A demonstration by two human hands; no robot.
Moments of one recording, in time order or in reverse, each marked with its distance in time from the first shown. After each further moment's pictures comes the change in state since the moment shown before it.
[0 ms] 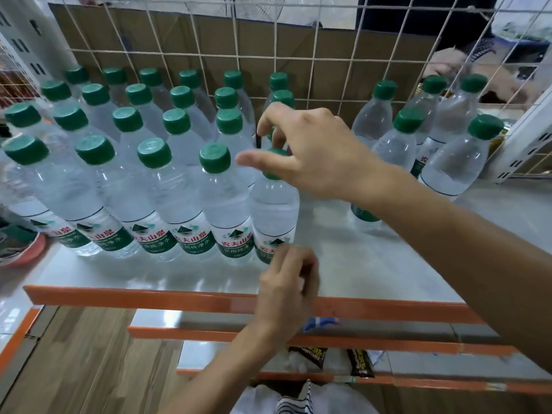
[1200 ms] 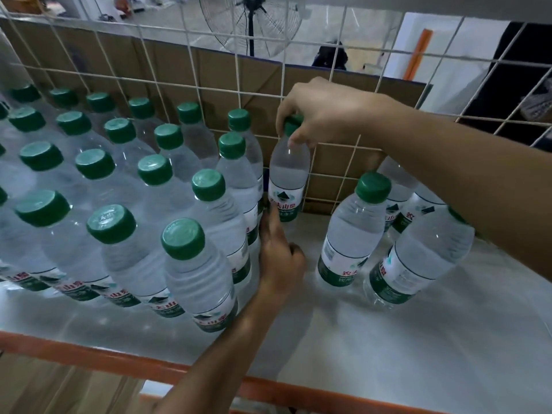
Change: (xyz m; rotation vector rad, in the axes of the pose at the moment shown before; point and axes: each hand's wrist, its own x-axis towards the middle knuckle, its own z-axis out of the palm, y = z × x) left_hand 0.120 -0.037 0.114 -0.074 -0.026 -0.654; right_hand 0.119 0.146 -0.042 -0.166 -0.375 -0.081
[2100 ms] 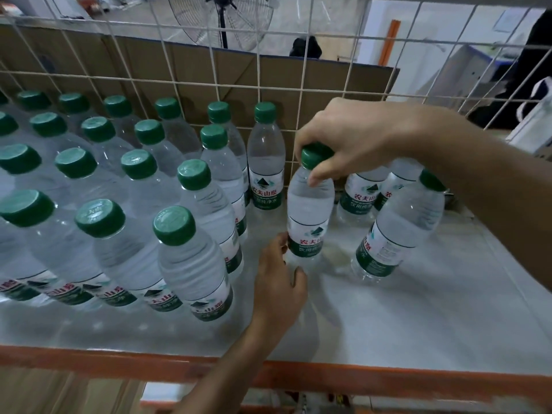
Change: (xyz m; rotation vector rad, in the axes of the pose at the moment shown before) left_hand -0.065 -0.002 -0.012 0.036 -0.094 0.145; right_hand -0.082 -0.005 0.002 -0.115 -0.162 -0.070
